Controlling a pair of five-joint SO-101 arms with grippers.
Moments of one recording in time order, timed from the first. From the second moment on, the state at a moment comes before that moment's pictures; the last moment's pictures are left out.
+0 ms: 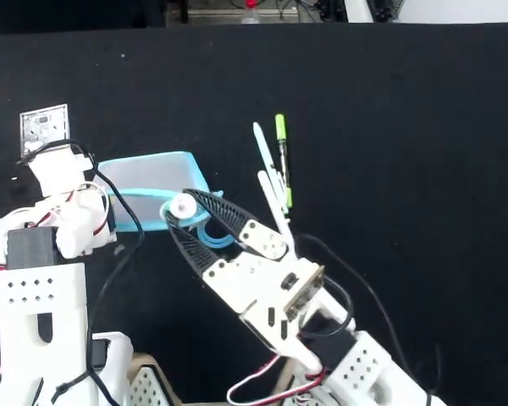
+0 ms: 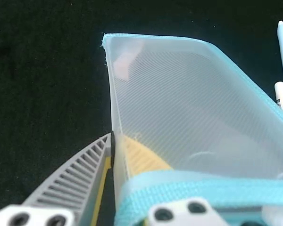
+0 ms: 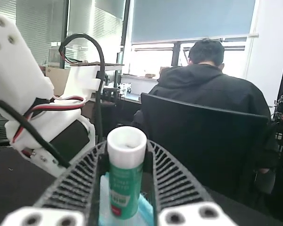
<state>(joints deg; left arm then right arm) -12.2 -50.0 38.3 76.4 4.3 -46.2 -89.8 92.1 -6.0 4.5</state>
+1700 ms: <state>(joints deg) -12.2 -50.0 38.5 76.4 4.2 -45.8 -58.2 46.6 47.9 4.7</state>
